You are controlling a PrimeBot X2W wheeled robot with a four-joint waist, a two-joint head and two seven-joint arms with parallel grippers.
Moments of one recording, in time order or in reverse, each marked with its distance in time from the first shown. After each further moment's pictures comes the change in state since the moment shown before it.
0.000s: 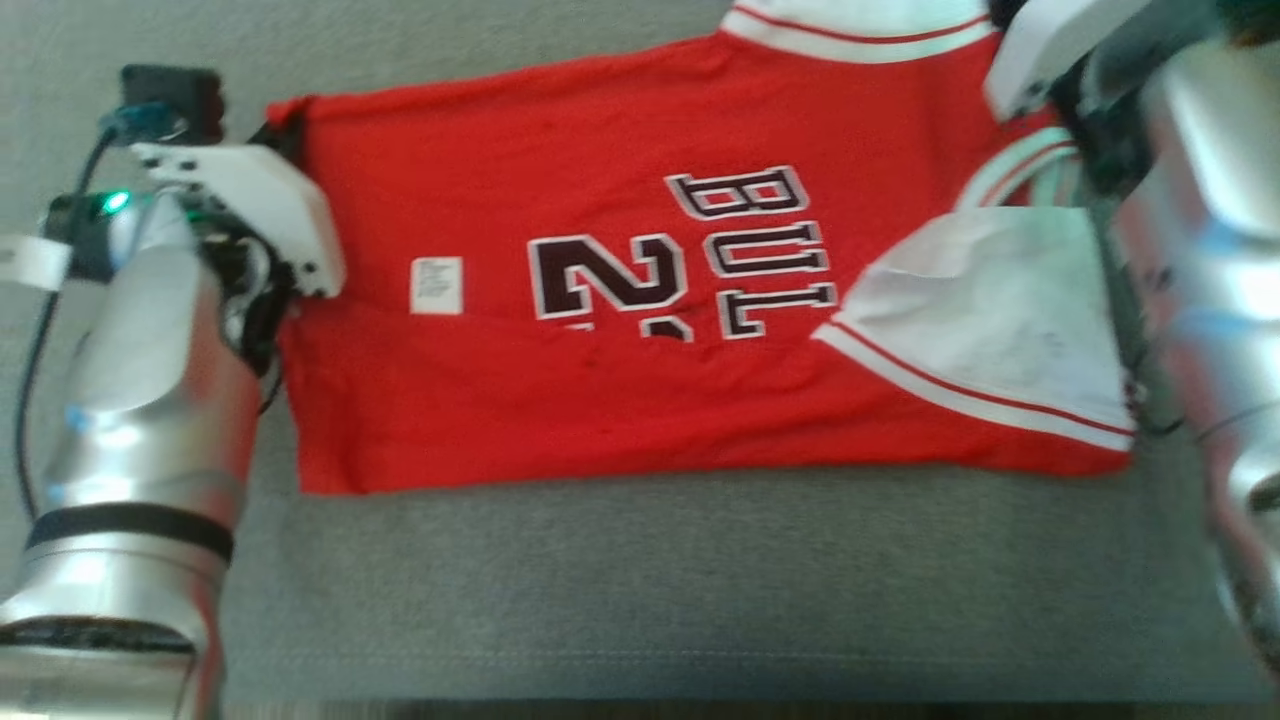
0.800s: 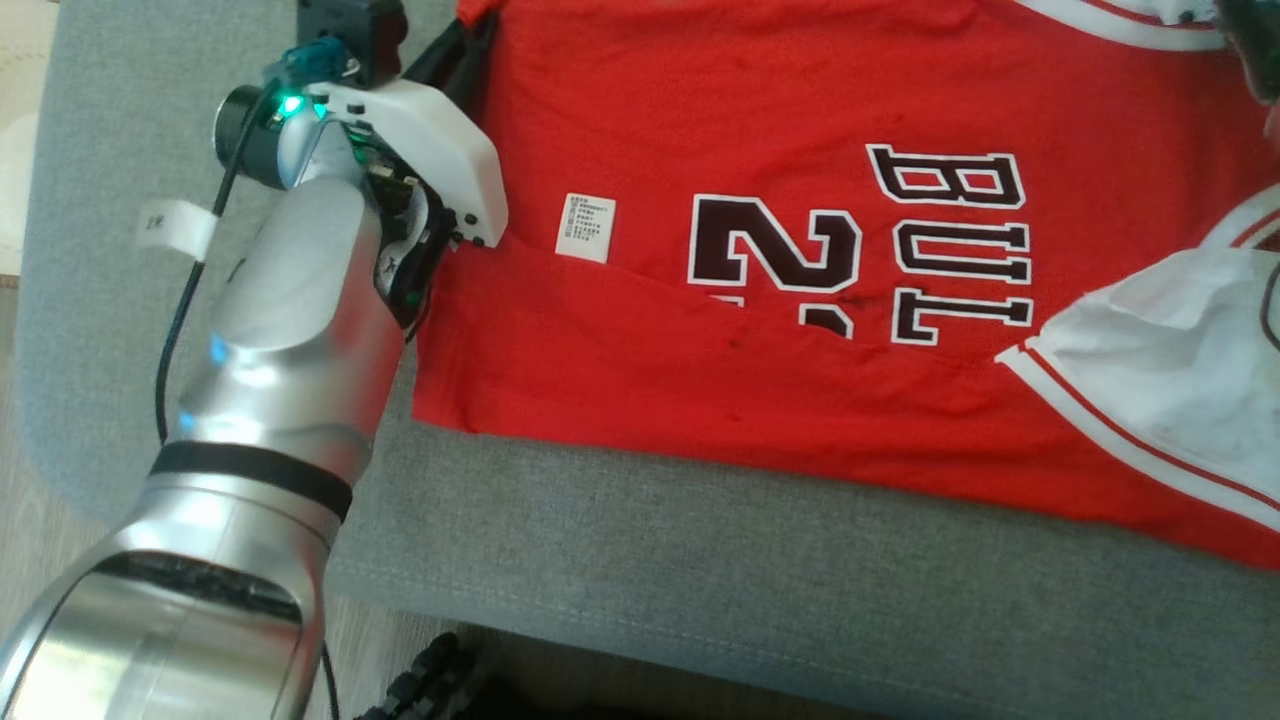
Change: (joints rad) left arm -0.108 -0.150 -0.175 0.007 -0.075 -0.026 -0.160; right arm -0.250 -0.079 -0.108 0.346 -0.131 0.000 0.183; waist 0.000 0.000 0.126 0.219
